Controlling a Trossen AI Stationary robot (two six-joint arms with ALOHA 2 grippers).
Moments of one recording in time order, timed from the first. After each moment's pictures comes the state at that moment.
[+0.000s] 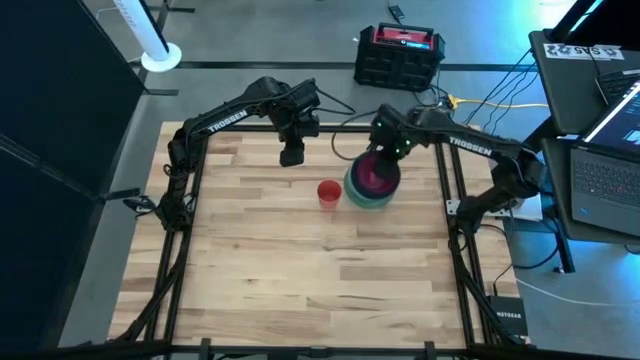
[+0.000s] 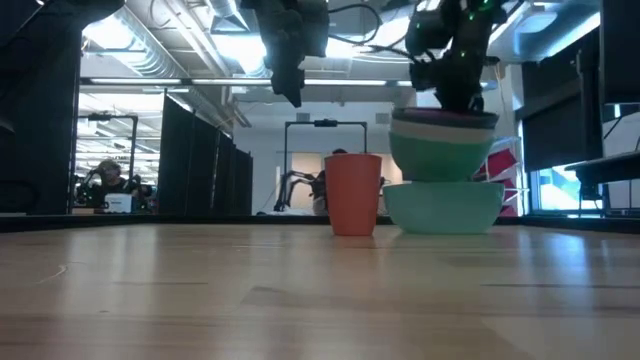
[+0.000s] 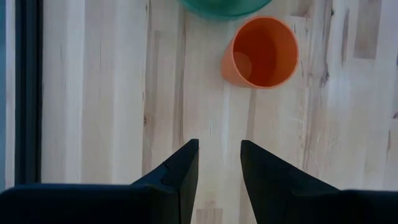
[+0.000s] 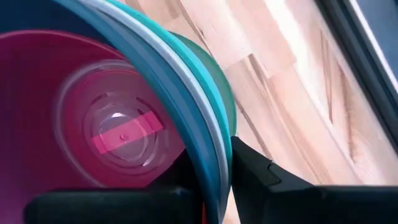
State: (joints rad) left arm 0.48 2.04 2.20 -1.48 0.22 0.39; right arm -0.52 1.53 1.27 -1.06 -0.04 -0.02
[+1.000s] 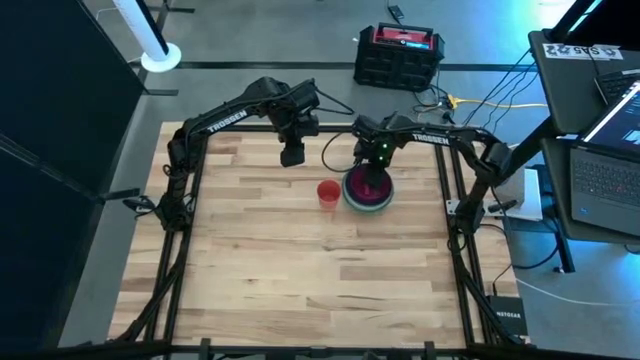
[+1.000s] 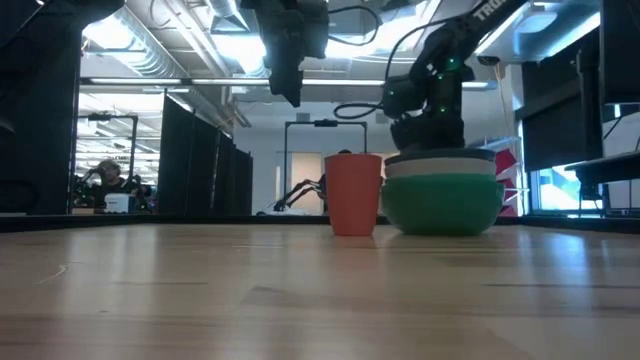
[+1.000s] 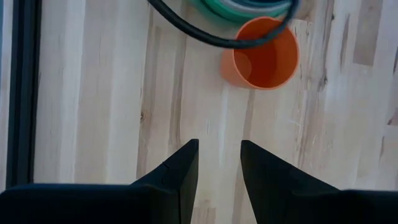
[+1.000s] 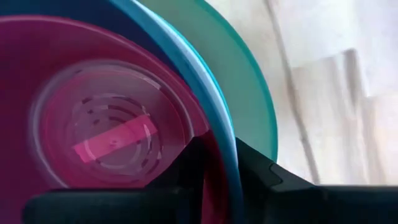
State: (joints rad) left arm 0.48 2.04 2.20 -1.49 0.22 0.35; right arm -0.57 1.81 1.23 -0.96 -0.18 -0.21
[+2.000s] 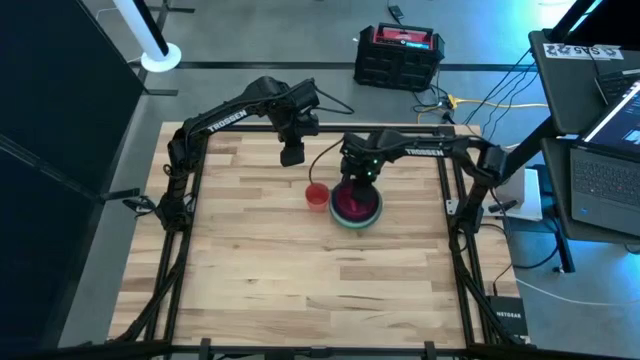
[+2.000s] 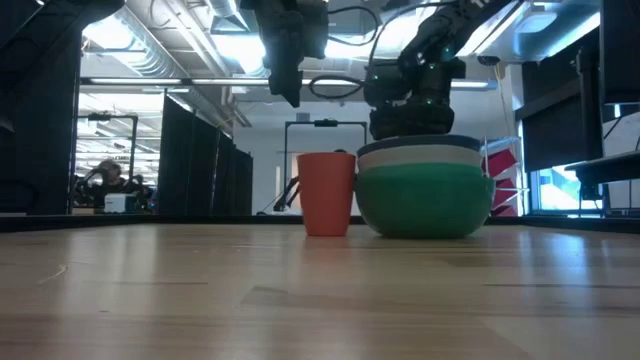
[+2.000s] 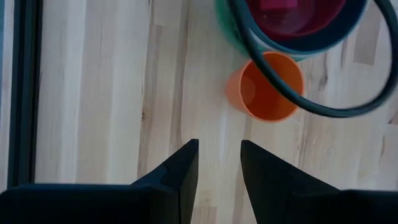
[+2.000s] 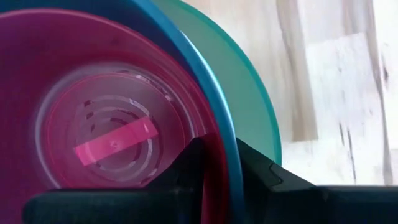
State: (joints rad) left arm 0.49 2.04 2.20 -1.49 0.22 0.35; right arm -0.41 1.82 1.22 -0.84 -0.24 -0.17
